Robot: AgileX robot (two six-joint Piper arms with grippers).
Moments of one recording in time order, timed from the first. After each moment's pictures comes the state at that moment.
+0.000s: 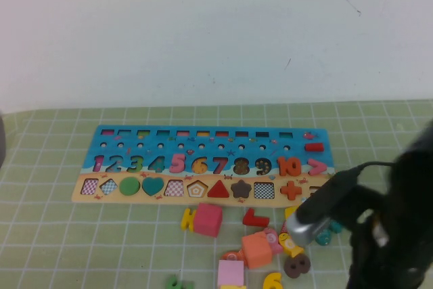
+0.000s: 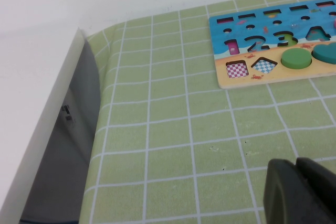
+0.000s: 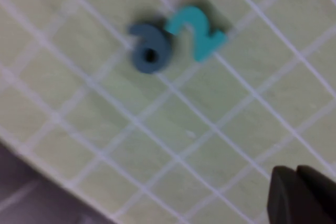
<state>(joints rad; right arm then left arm) 0.77 1.49 -1.04 0.01 1.15 0.03 -0.02 -0.01 0.02 -0.01 0.37 0.12</state>
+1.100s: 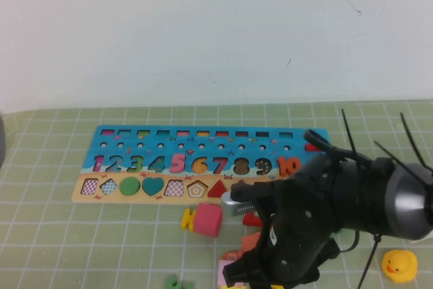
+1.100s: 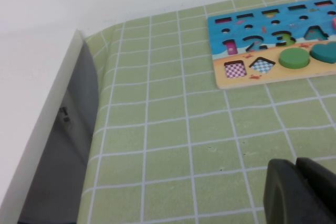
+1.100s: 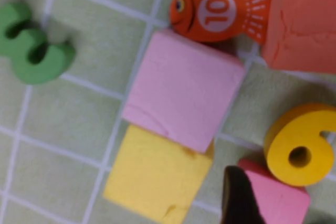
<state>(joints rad) 0.82 1.89 -1.18 0.08 0.77 0.45 -0.02 -0.01 0.02 0.00 0.37 0.12</state>
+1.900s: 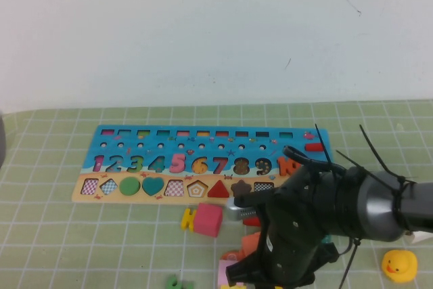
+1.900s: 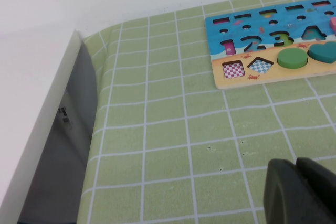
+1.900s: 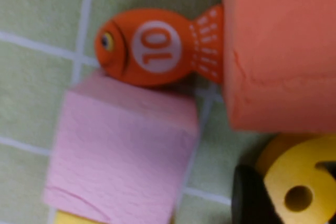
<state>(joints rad) 0.82 1.98 -1.19 -0.01 0.73 0.57 -0.03 -0.01 0.02 0.00 0.37 0.12</state>
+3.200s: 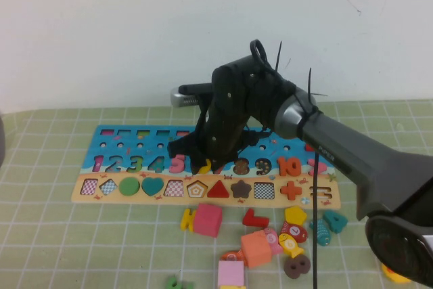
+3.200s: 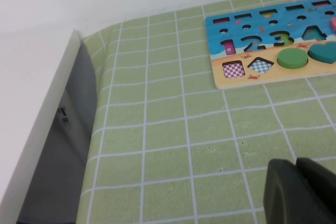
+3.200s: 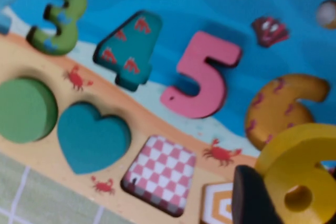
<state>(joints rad) 0.66 2.59 -2.45 0.12 1.15 0.30 -0.03 -0.01 0.02 0.00 0.37 0.12</state>
